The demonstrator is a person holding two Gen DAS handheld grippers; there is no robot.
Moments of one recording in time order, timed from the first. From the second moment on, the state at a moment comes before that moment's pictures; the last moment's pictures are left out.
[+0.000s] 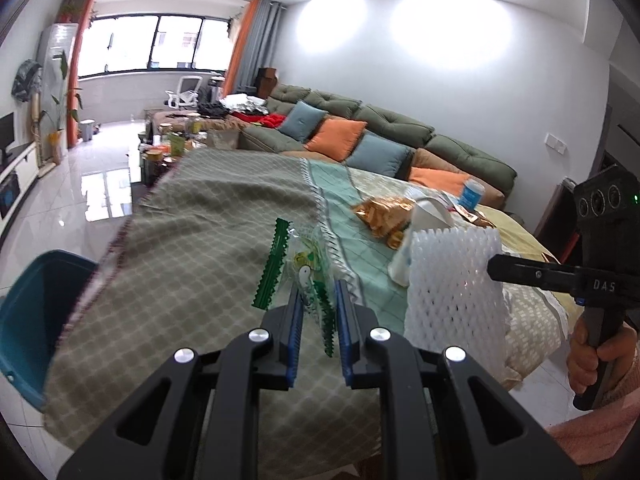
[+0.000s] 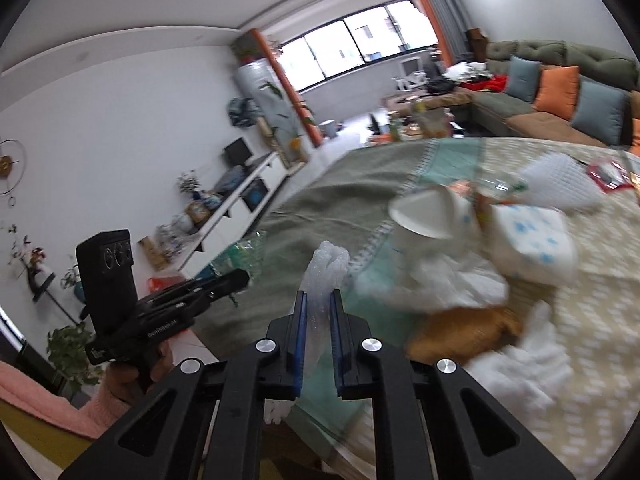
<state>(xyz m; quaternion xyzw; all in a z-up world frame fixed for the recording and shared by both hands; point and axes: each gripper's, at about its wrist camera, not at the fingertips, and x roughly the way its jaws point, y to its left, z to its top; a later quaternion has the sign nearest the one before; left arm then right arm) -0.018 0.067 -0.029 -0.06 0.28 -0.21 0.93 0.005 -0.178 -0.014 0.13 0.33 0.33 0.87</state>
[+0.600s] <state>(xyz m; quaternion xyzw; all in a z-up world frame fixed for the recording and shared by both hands) -0.010 0.211 -0.020 -0.10 0.29 -0.02 0.95 0.095 -0.014 0.003 0.12 0.32 0.45 0.83</state>
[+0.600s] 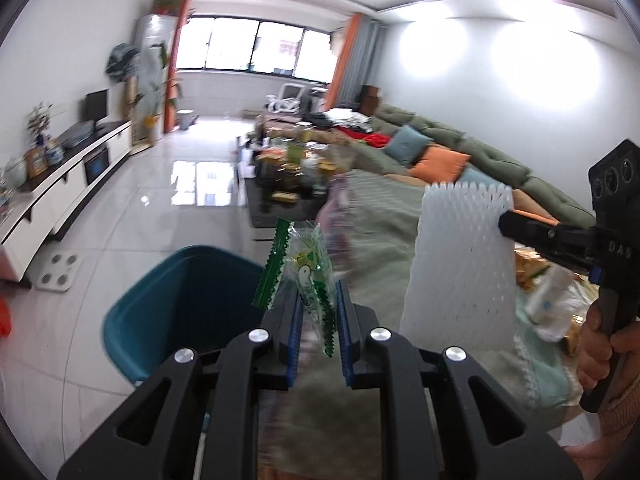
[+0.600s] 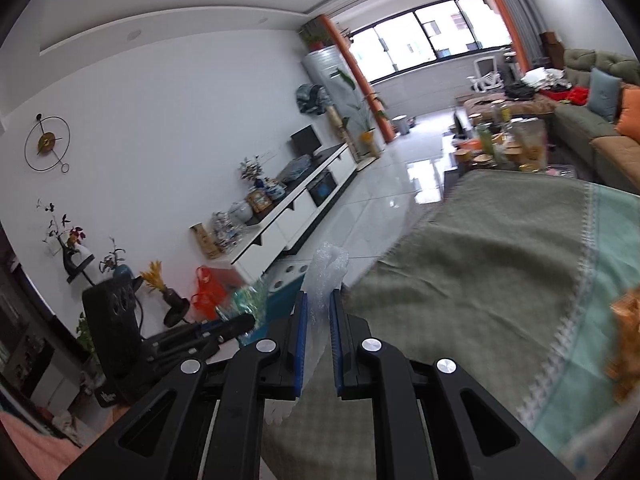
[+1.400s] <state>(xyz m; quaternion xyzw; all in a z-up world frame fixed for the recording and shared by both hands) 0.029 0.303 -0.103 -0.17 0.38 0.04 0.91 0.144 0.123 -0.055 0.07 0.43 0.42 0.79</state>
